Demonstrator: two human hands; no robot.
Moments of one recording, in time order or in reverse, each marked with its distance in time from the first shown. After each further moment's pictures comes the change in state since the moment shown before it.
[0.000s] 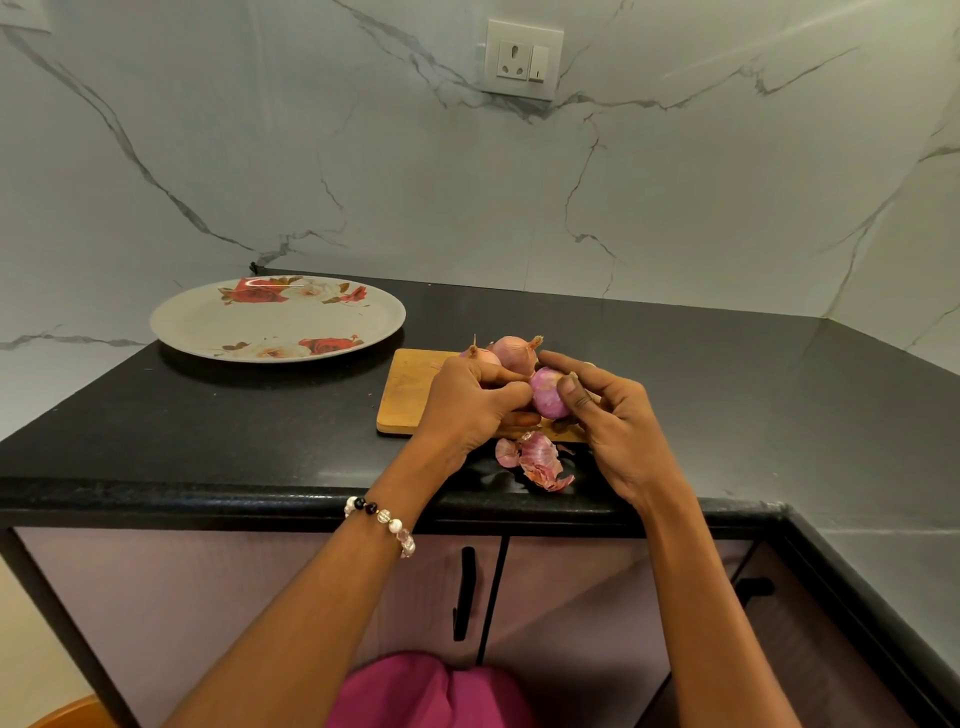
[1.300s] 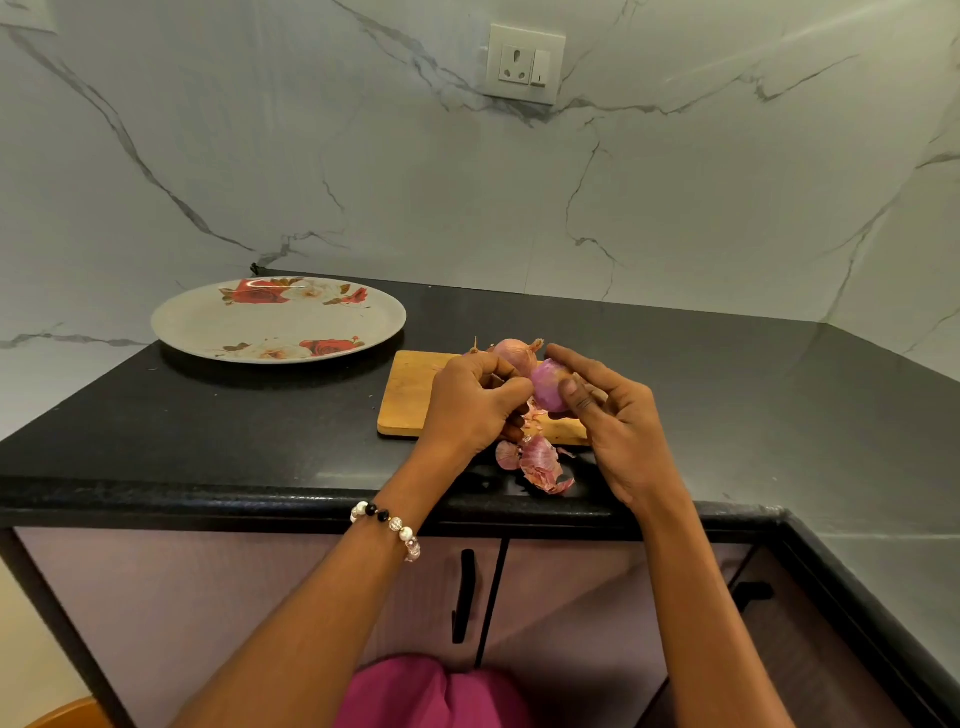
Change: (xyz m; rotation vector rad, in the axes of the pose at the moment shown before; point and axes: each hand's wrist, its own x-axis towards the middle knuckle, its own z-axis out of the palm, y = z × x) left_hand -0.008 0.008 0.003 0.051 0.039 0.128; right_hand 0.002 0.004 -0.002 -0.046 0.028 -0.155
